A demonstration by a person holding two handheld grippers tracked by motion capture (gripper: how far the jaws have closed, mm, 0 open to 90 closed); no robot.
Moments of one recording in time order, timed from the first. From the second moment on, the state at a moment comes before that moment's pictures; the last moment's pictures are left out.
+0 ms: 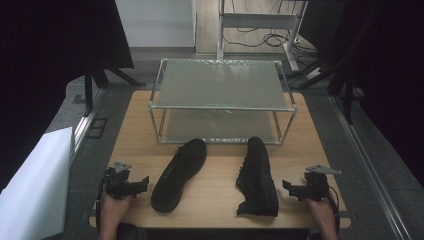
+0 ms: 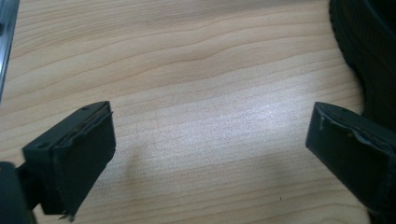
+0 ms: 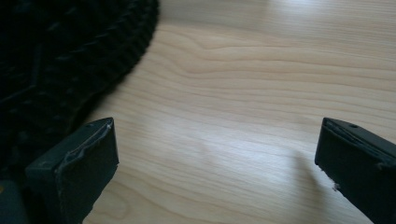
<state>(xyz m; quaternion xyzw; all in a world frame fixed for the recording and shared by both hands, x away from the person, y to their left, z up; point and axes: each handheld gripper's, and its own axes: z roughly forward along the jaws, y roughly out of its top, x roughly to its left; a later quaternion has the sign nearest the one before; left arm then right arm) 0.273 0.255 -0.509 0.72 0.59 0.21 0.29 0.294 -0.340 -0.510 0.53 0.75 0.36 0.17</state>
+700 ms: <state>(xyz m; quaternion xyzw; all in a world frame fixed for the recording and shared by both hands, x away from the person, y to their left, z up) 0.273 0.255 -0.511 0.72 0.58 0.22 0.30 0.295 -0.332 -0.512 0.51 0.76 0.37 0.15</state>
